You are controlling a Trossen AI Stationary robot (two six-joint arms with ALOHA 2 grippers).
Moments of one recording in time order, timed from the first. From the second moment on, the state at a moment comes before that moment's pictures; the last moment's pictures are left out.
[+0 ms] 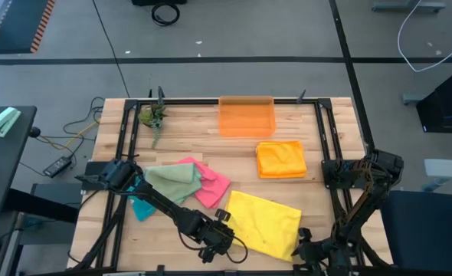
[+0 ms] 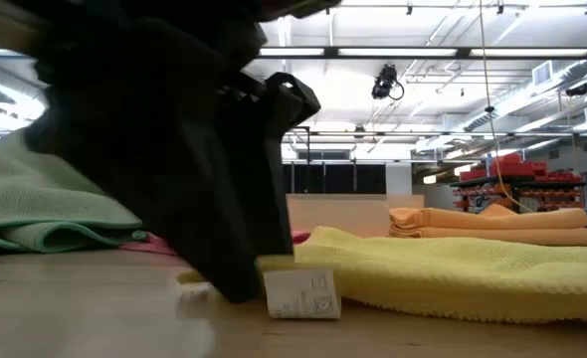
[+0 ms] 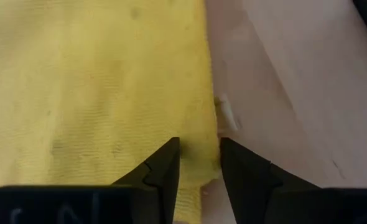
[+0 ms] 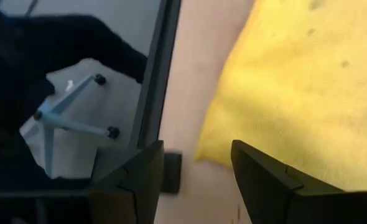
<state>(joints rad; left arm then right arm) -0.56 2.14 1.50 -0.42 -0.17 -0.10 1.19 1.81 0.79 0.07 0.51 1.03</state>
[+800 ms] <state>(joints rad) -0.56 2.14 1.50 -0.42 -0.17 -0.12 1.15 1.86 0.85 -0.05 0.46 1.07</state>
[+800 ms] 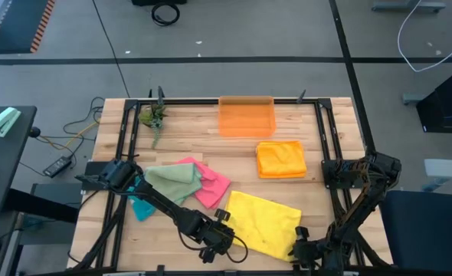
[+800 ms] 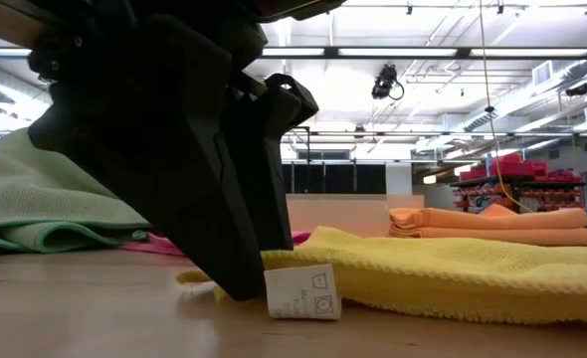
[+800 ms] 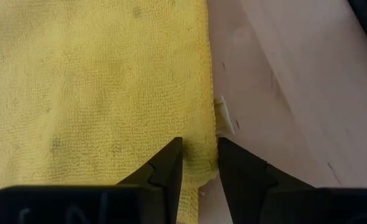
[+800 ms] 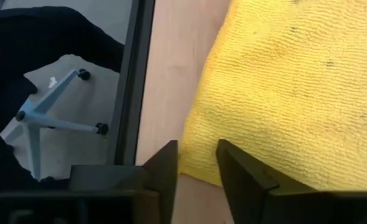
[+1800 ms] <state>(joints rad) -0.52 2.06 1.50 -0.37 -0.18 -0.11 1.15 1.61 0.84 -0.23 0.47 1.09</state>
